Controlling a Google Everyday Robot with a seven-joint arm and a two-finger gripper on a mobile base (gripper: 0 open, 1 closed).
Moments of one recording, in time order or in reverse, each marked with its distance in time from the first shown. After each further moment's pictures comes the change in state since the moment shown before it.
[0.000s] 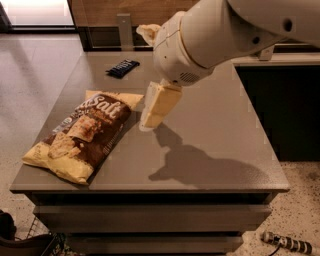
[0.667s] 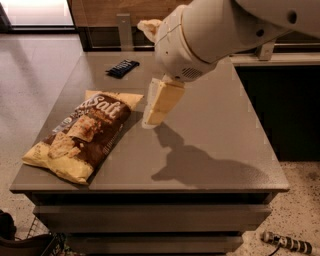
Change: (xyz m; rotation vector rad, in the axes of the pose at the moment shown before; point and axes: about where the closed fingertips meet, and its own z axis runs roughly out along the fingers) arm -0.003 -0.004 -0.005 0.003 0.018 -0.020
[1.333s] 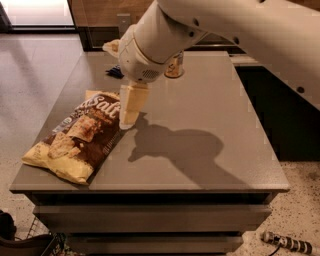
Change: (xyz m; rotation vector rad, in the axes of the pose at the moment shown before) arm -0.018 -0.005 0.098 -0.203 -0.055 -0.107
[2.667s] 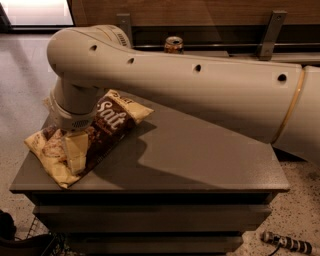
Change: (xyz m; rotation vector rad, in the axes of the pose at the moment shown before) arm -0.077 0.055 0.149 -0.182 0.016 -0.151
